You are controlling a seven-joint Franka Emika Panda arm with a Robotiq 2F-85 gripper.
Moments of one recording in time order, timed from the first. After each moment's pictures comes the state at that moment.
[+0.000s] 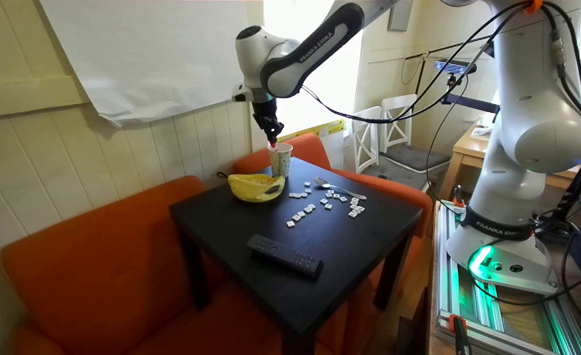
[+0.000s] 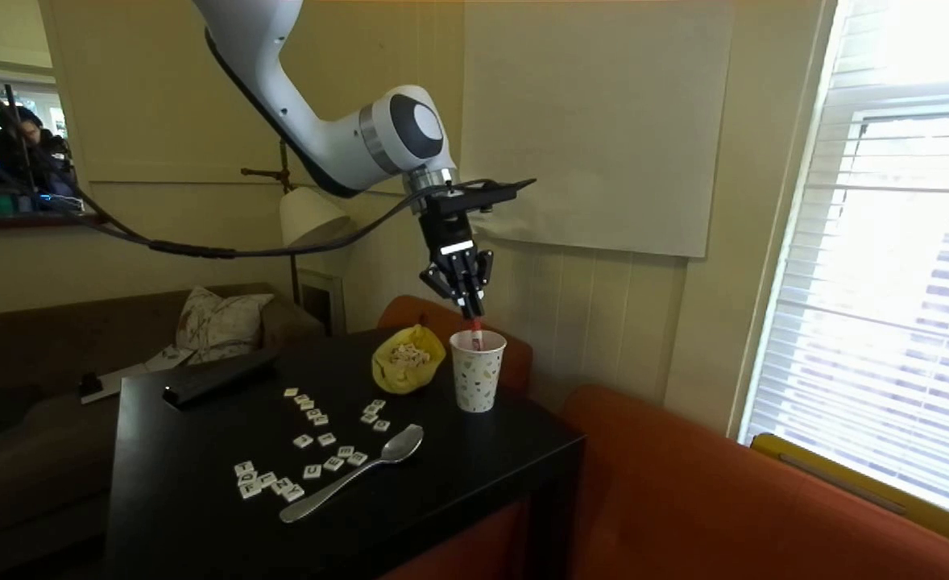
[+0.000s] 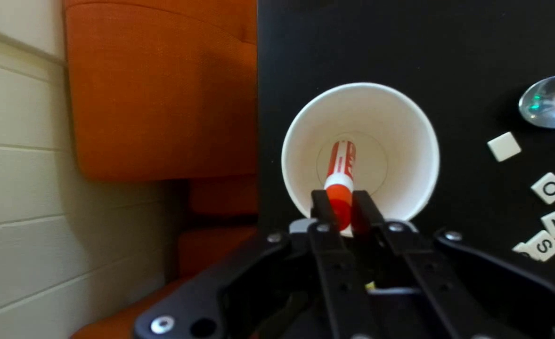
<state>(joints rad) -0.01 0.34 0.02 -1.84 -0.51 2.20 -0.92</state>
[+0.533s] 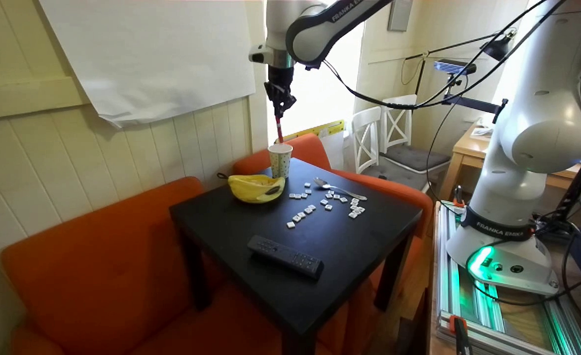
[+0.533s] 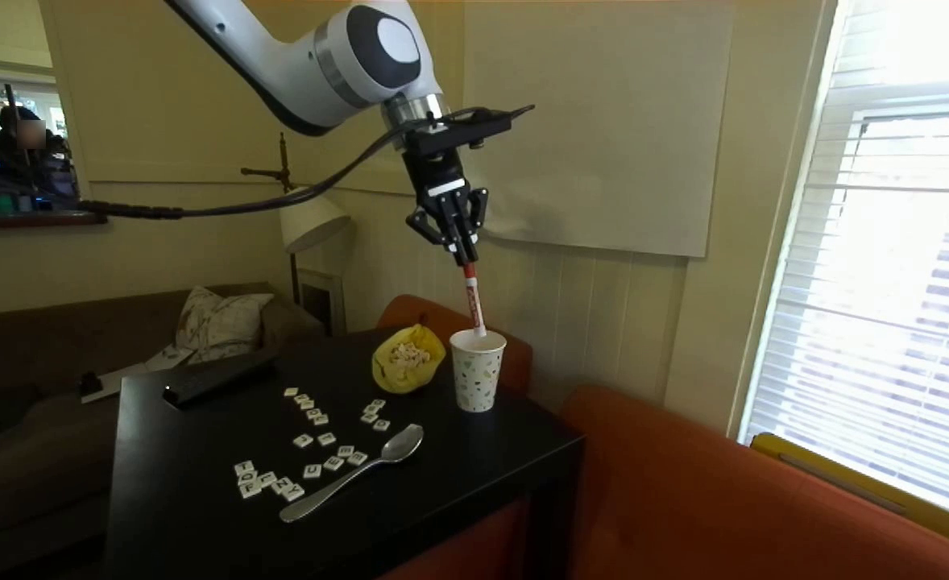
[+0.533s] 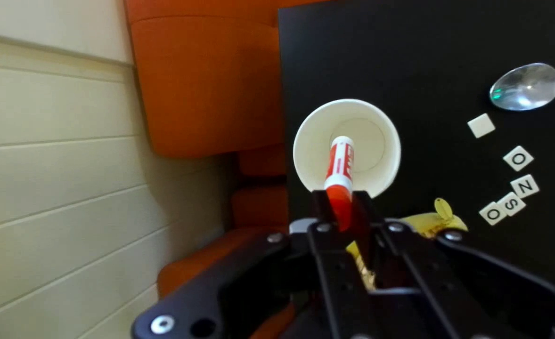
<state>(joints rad) -0.05 0.04 0.02 -2.05 -0.40 2.33 -0.97</state>
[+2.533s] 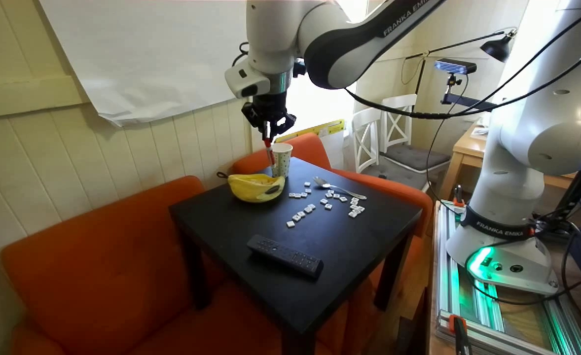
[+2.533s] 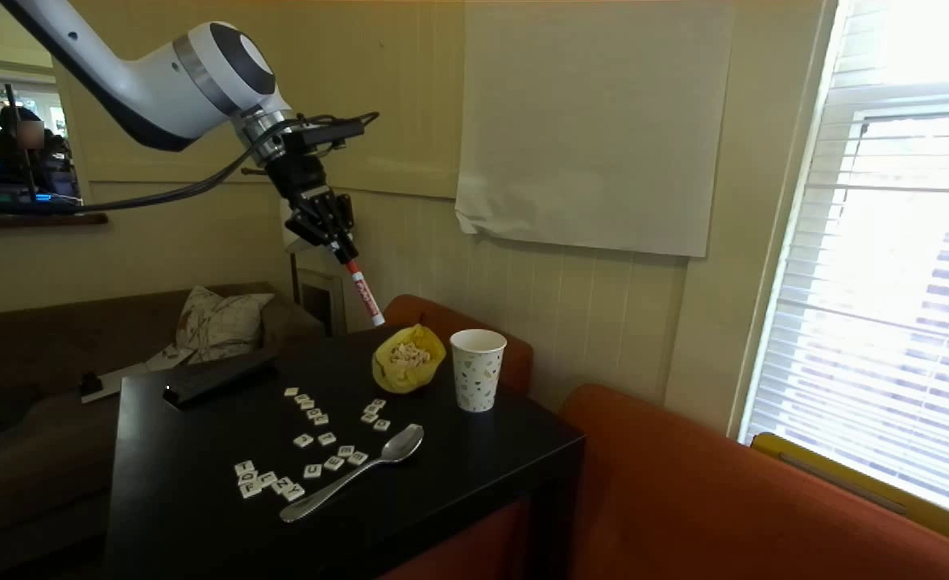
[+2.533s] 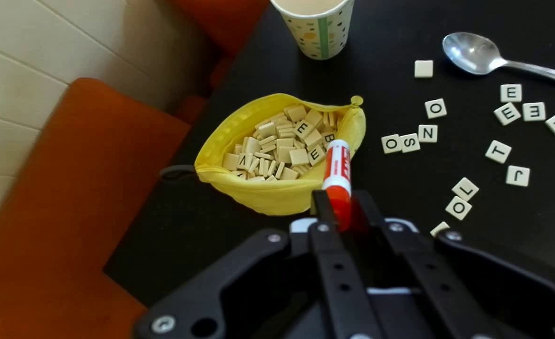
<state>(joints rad) 0.14 -0.06 0.24 -2.21 -0.65 2.22 -1.01</state>
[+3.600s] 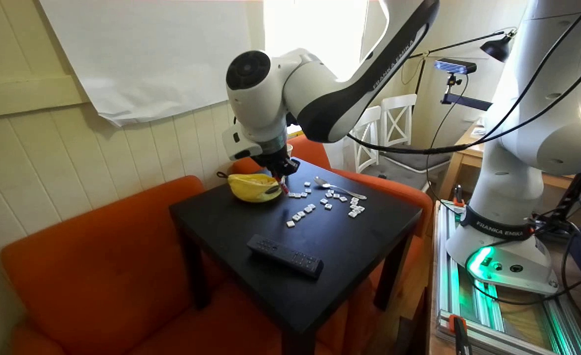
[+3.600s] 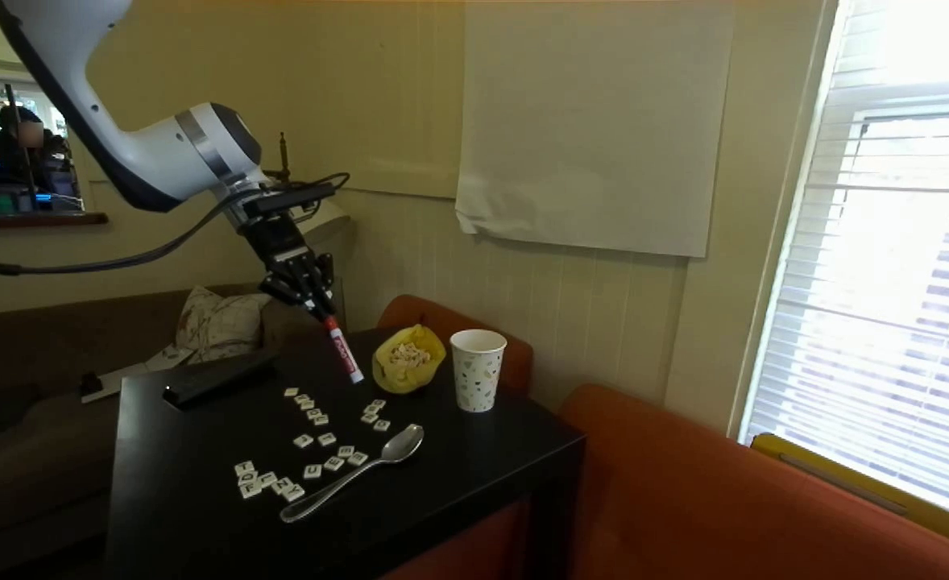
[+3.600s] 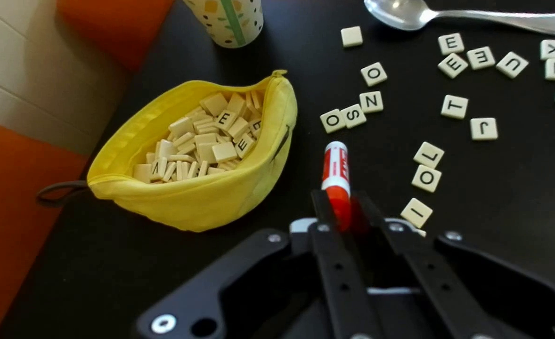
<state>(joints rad) 0.24 0.15 0.26 -2.18 -0.80 2.06 -0.59</state>
